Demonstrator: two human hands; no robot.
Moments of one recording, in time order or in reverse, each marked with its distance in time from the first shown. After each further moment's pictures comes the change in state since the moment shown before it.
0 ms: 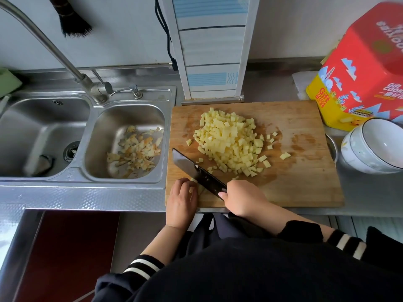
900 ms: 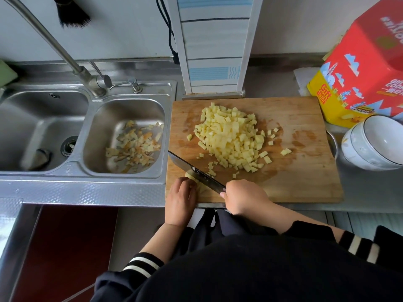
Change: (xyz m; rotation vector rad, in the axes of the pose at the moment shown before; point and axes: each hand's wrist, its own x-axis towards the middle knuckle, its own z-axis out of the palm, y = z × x) left_hand -0.008 -0.005 -0.002 -0.027 -0.031 -0.026; right_hand -0.011 -0.006 0.000 -0.076 -0.054 -0.015
